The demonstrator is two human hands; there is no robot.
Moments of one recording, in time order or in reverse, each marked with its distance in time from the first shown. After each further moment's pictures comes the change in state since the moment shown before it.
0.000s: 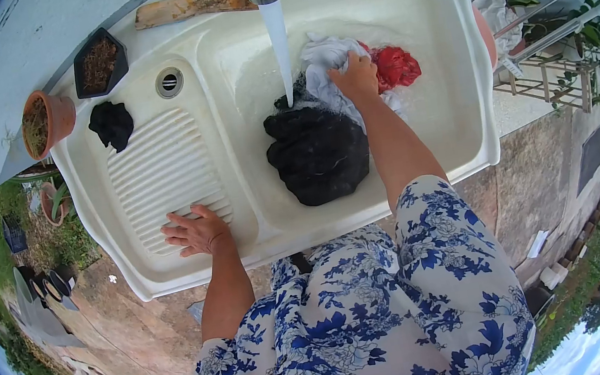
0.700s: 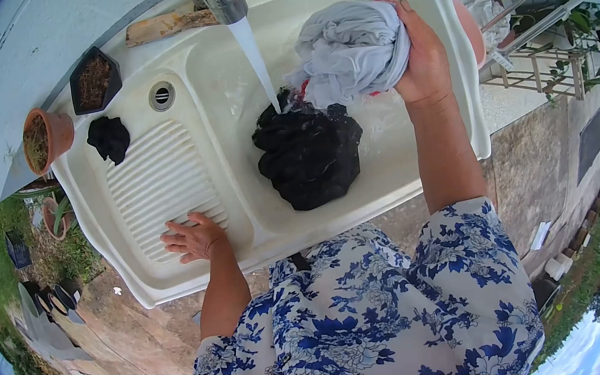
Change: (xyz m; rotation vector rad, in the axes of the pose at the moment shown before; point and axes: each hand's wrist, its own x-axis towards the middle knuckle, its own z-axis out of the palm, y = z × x) left_hand 0.001 0.000 0.003 0.008 0.035 0.011; right_hand -0.091 -0.052 -0.206 1.733 -0.092 -0.268
